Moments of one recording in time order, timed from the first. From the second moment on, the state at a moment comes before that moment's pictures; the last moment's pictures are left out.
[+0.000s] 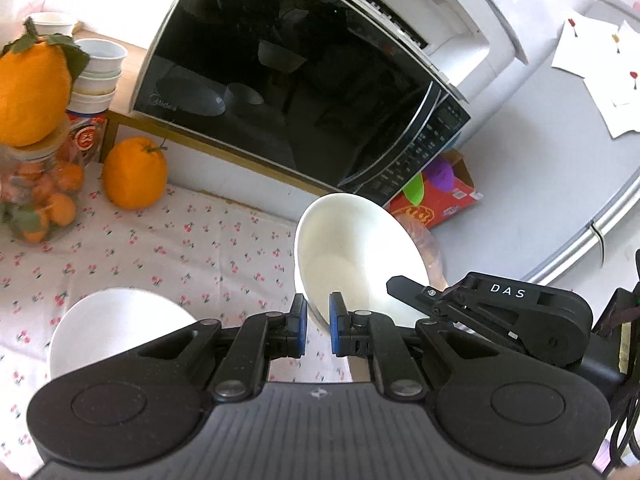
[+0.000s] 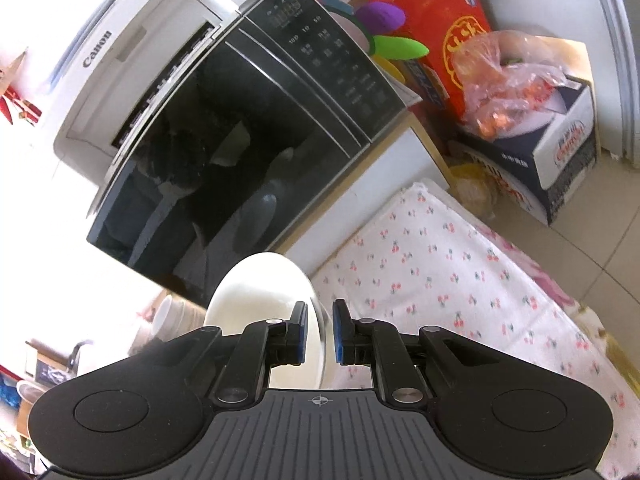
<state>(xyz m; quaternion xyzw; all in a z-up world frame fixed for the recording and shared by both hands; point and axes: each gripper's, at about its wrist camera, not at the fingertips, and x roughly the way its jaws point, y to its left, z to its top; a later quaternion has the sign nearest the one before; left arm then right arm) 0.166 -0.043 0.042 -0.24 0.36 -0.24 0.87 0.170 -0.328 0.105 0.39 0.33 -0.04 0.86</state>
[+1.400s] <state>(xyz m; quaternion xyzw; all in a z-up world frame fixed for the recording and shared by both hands) 0.094 -0.042 -0.050 -0.20 0.48 -0.28 0.81 0.056 -0.323 0.022 0.39 0.43 -0.08 0.81</state>
